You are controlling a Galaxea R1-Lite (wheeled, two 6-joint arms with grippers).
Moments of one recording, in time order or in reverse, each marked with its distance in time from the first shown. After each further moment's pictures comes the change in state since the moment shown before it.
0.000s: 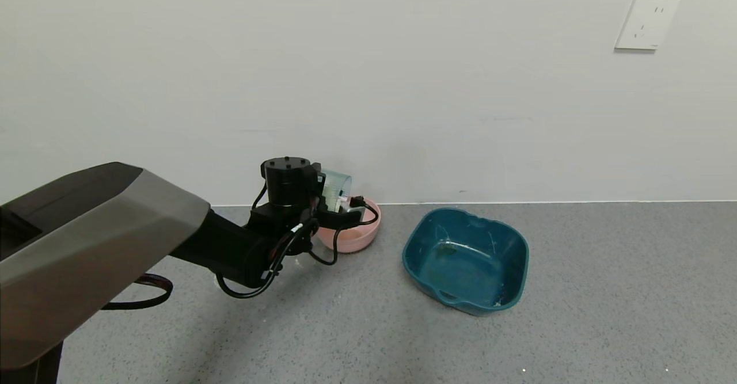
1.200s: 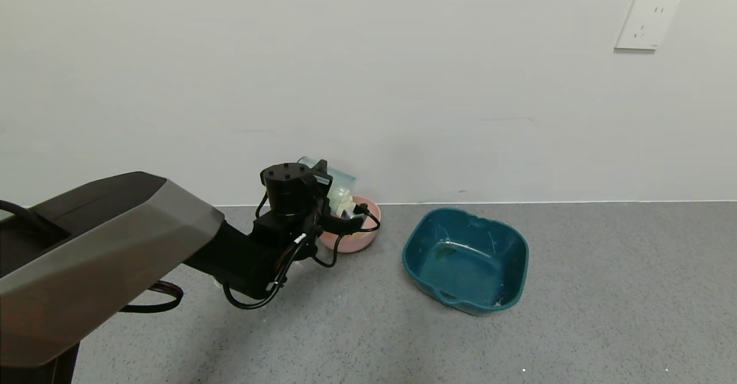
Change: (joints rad) left arm -0.014 0.029 0.039 -0.180 0.002 0.189; right arm 0.000 0.000 0.000 0.000 0.000 0.000
